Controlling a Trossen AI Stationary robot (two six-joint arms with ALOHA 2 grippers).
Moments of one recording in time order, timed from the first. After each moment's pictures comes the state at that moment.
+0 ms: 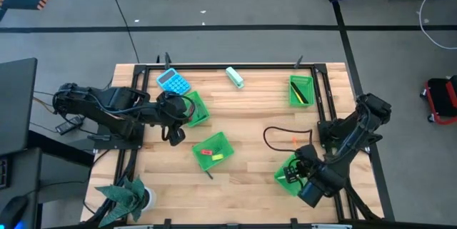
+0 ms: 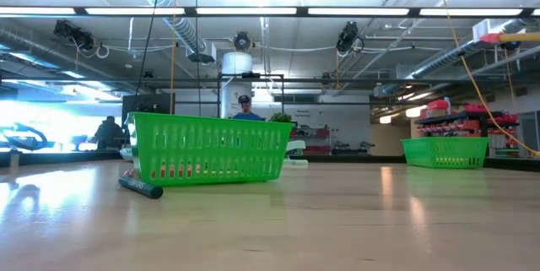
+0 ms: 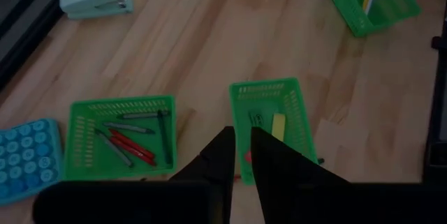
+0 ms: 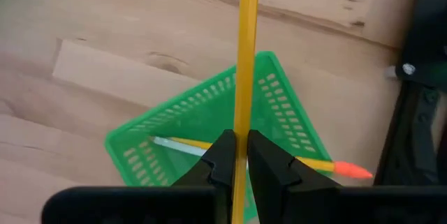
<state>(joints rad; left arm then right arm) -0.24 1.24 1.44 -1.13 -0.34 -0.57 0.88 1.64 1.31 -1.43 0.28 2.22</state>
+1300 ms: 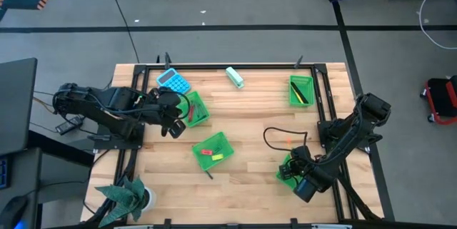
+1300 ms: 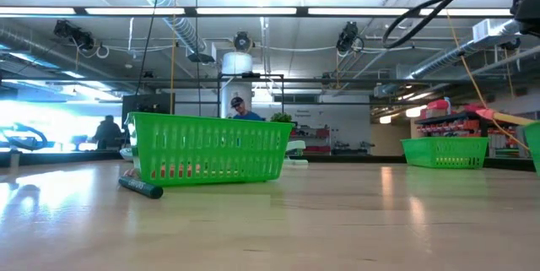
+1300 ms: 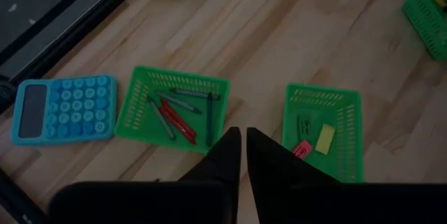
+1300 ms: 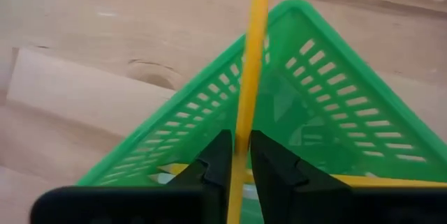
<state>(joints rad) -0.24 1.24 1.44 -1.28 -0.49 -0.80 0.87 1.64 0.96 -1.01 0.38 2.25</state>
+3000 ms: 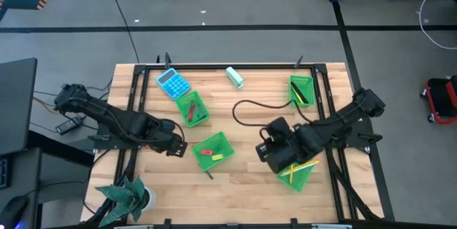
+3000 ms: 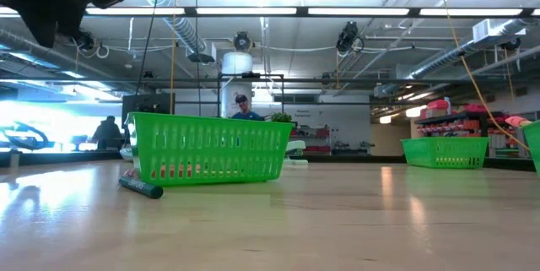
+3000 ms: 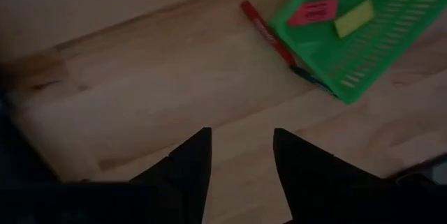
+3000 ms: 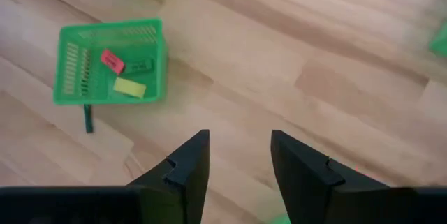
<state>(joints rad) -0.39 1.24 1.06 -1.11 -0.02 -1.63 0.52 1.64 1.62 -1.39 0.50 1.60</state>
